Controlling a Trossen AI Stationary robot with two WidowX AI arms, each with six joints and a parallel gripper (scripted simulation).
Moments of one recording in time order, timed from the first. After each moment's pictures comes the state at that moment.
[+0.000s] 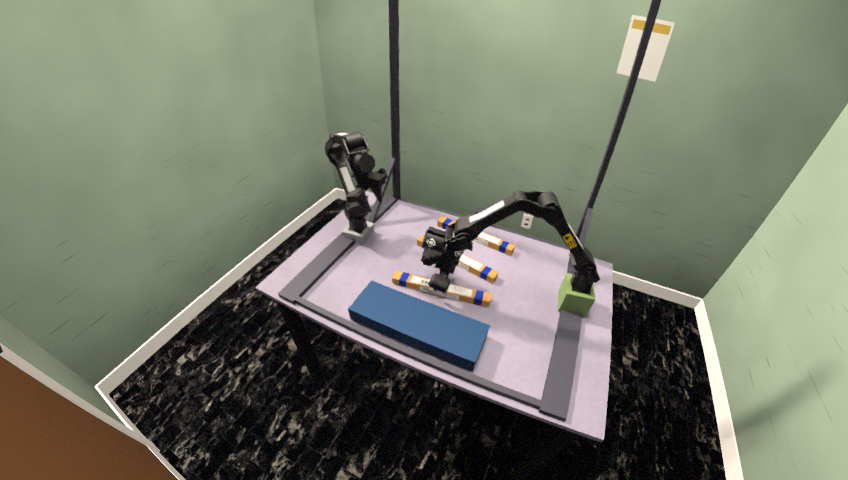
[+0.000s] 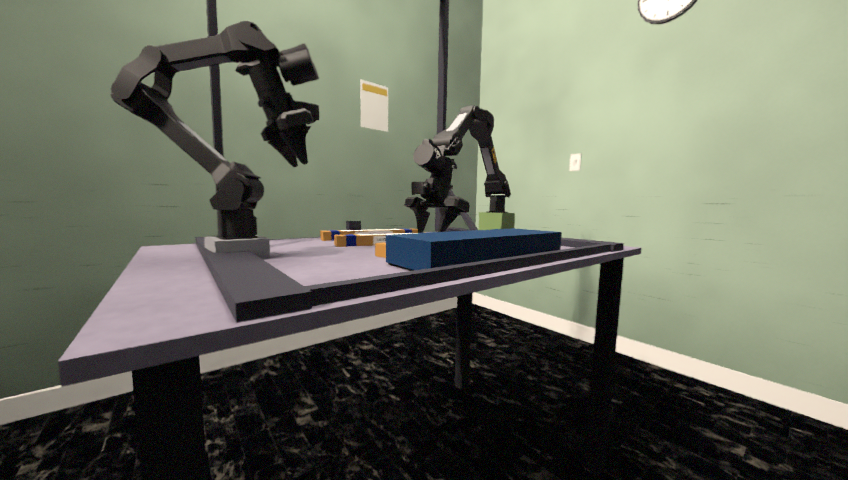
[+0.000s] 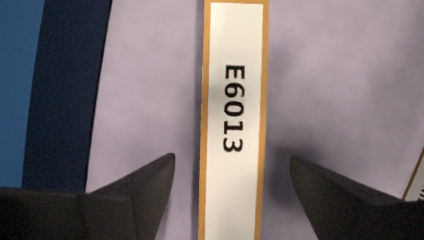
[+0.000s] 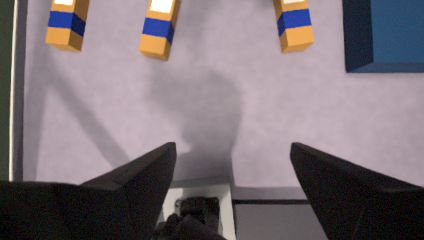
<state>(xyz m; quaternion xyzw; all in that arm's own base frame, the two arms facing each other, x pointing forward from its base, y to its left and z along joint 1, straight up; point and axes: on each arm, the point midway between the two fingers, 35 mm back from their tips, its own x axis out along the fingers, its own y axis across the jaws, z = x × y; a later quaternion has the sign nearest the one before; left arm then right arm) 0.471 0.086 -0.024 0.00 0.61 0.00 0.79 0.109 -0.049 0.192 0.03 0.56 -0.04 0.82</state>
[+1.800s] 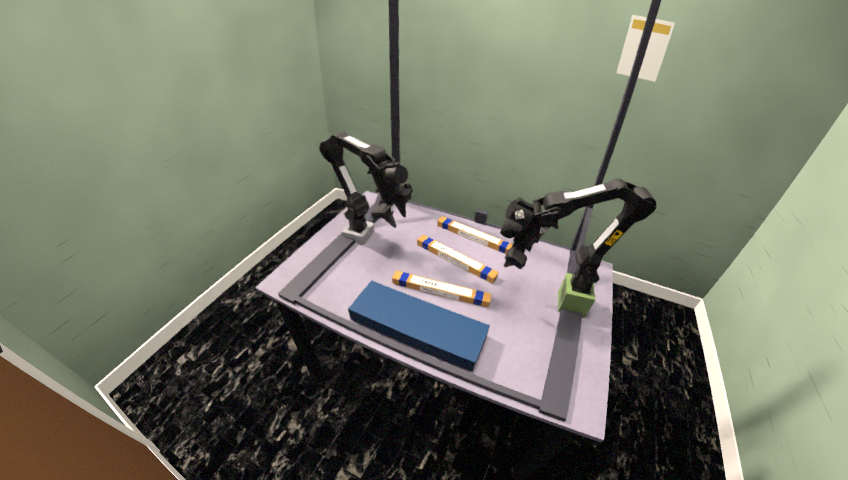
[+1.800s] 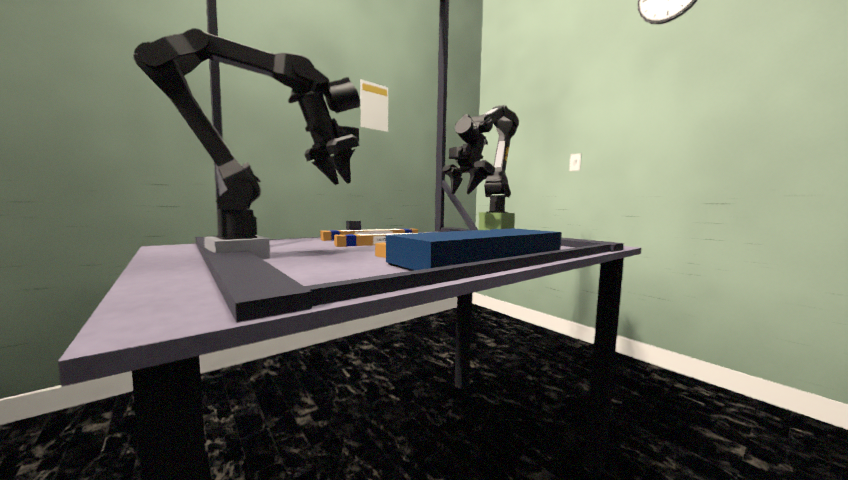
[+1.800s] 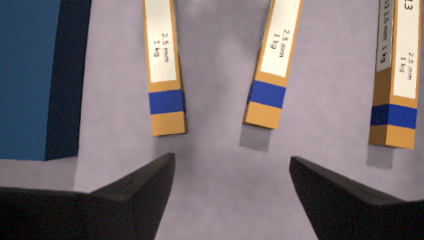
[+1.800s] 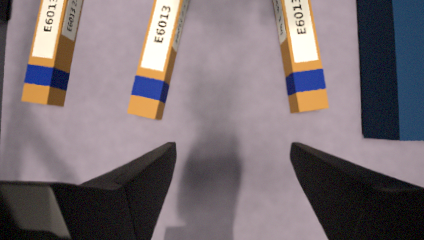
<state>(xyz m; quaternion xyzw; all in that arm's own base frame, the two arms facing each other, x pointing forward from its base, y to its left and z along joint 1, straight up) 0.257 0.024 0.093 0.04 0.56 -0.05 0.83 0.208 -0.060 0.158 0.03 0.56 -0.04 0.83</state>
